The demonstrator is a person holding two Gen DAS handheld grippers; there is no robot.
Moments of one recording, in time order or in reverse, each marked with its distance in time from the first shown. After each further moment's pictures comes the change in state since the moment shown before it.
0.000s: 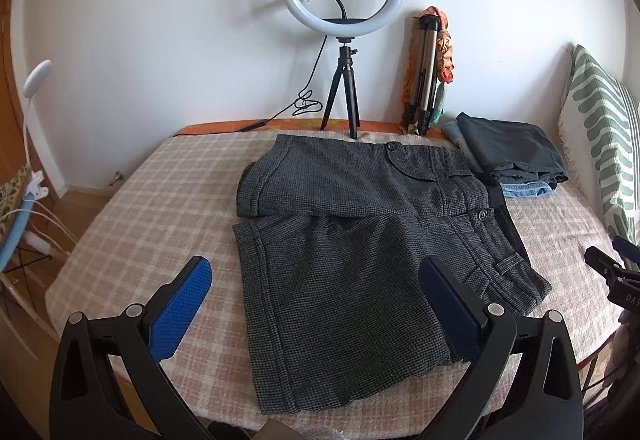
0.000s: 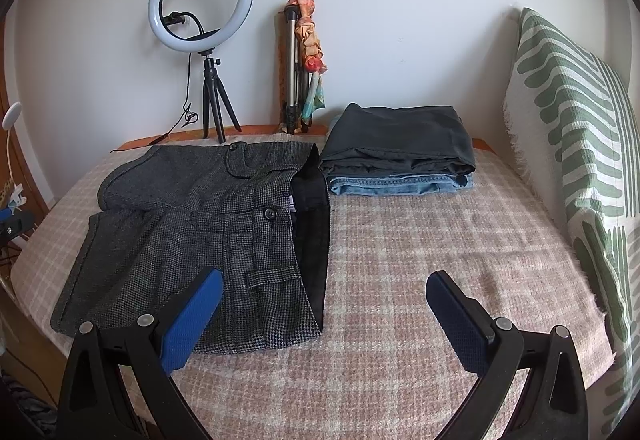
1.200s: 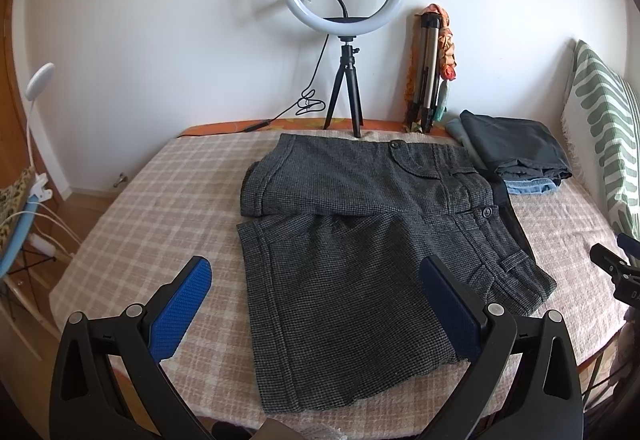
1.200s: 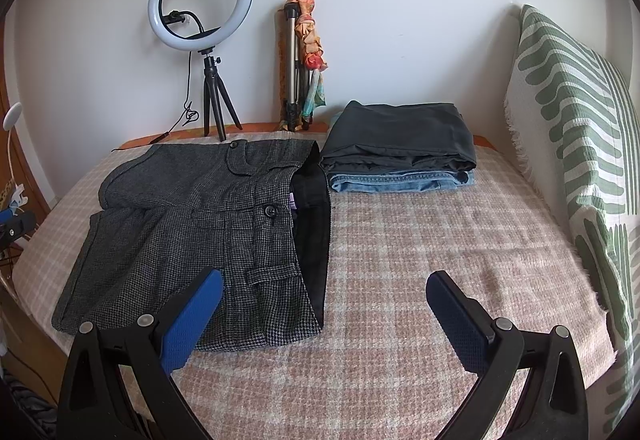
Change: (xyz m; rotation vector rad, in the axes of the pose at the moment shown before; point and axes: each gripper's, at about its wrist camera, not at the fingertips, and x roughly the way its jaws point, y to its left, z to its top) left arm 0.002 0.001 -0.004 0.013 -0.005 0.016; right arm 0.000 -0.001 -0.001 0.003 0.005 0.006
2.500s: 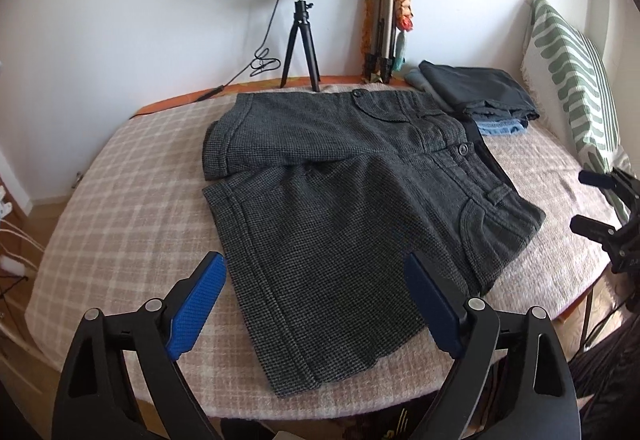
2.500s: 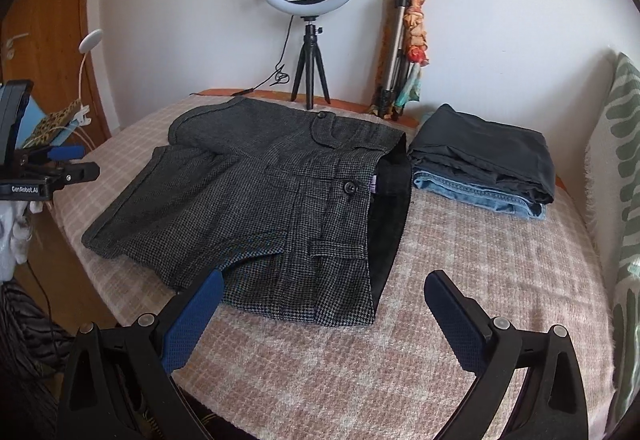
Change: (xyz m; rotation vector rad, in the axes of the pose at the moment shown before) left arm 0.024 0.013 -0.032 0.158 0.132 -0.176; right arm 0.012 0.032 -0.017 -0.316 0.052 0.246
